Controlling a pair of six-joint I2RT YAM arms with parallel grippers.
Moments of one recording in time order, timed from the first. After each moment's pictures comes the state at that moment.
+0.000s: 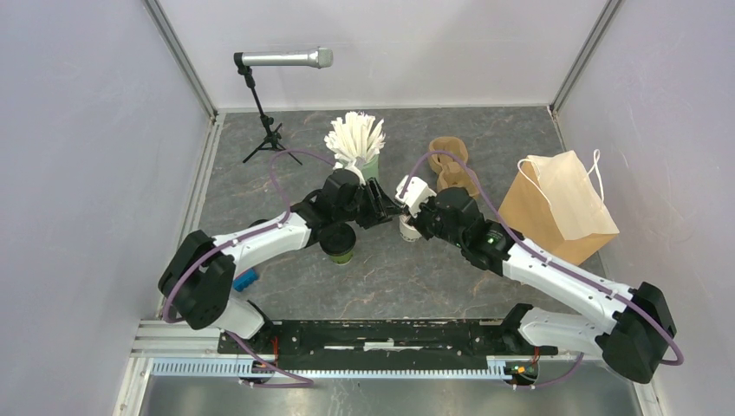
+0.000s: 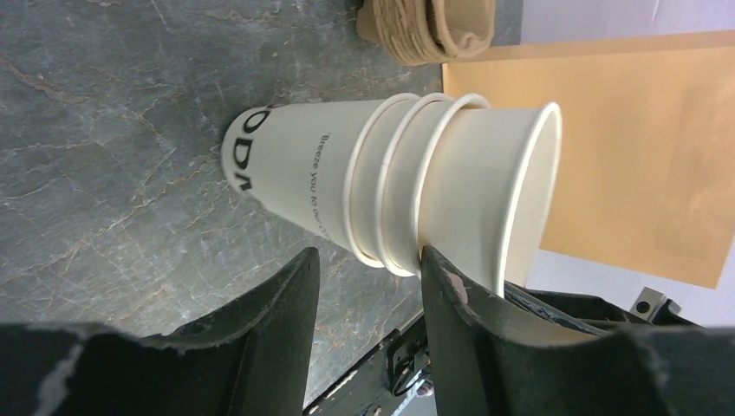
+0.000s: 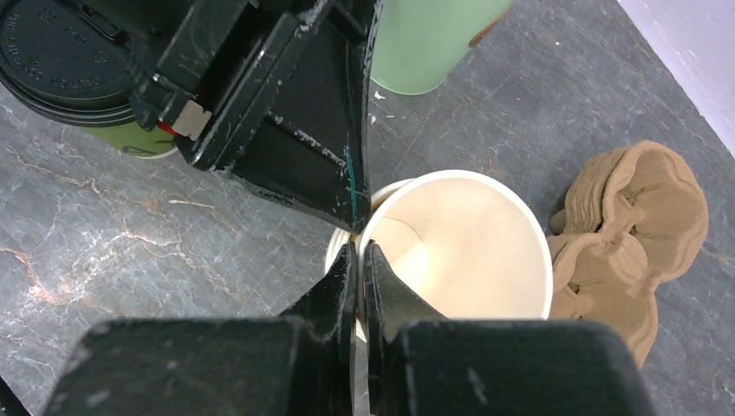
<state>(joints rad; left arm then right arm) -0.73 1.47 0.89 0.05 0.19 -1.02 0.82 1.10 0.78 -0.14 0.04 -0.27</state>
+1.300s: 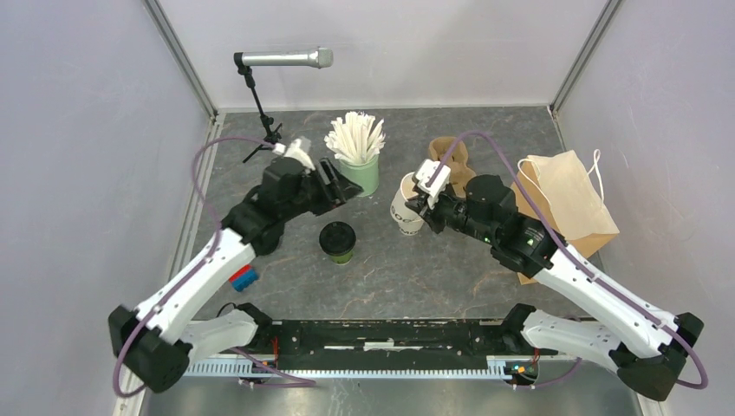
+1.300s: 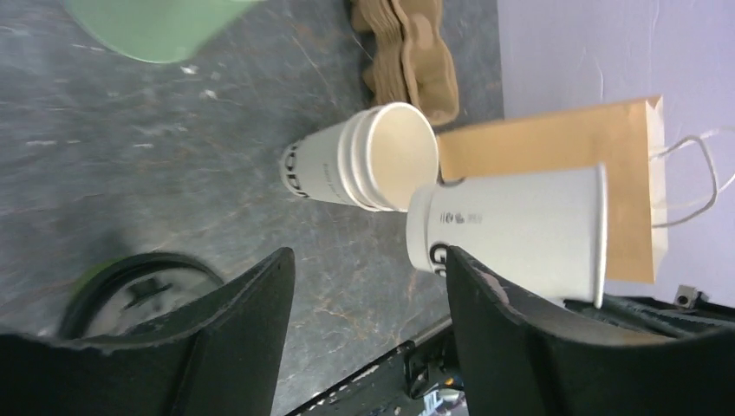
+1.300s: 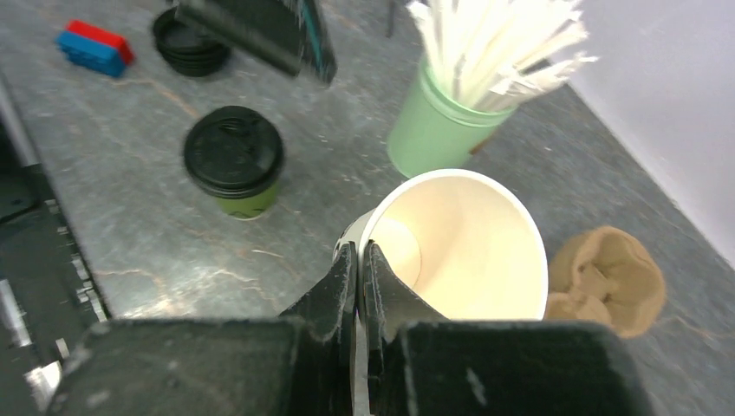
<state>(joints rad) -0.60 1.12 0.98 -0.32 0.11 -0.89 0.83 0.98 1.02 -0.34 -0.06 -0.24</state>
